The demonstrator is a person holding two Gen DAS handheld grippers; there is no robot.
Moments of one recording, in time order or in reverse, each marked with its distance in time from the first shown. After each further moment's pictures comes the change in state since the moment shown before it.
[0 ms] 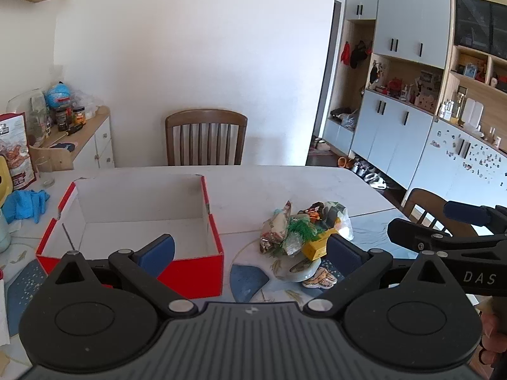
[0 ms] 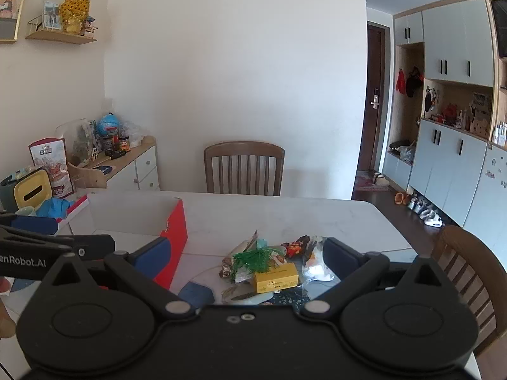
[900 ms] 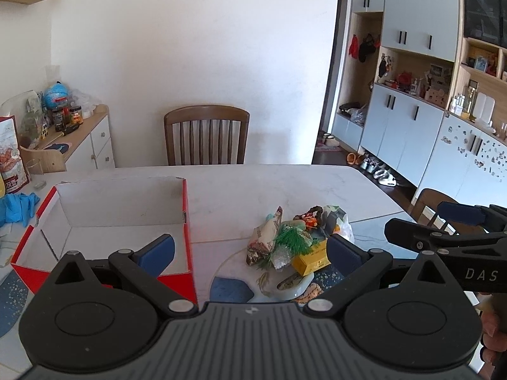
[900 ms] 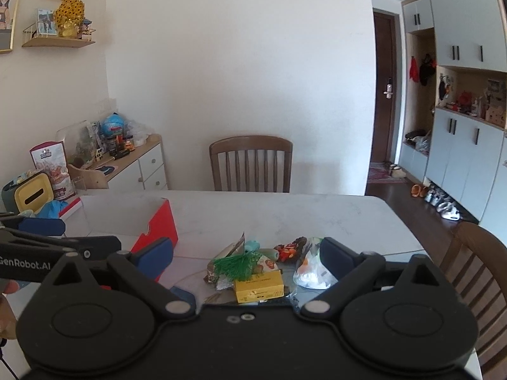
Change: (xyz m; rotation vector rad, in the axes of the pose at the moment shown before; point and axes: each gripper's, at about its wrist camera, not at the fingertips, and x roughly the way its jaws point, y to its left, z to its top) left arm 0.050 -0.044 0.014 0.000 0.020 0.050; right arm 0.039 -0.060 0.007 0.021 0.028 0.089
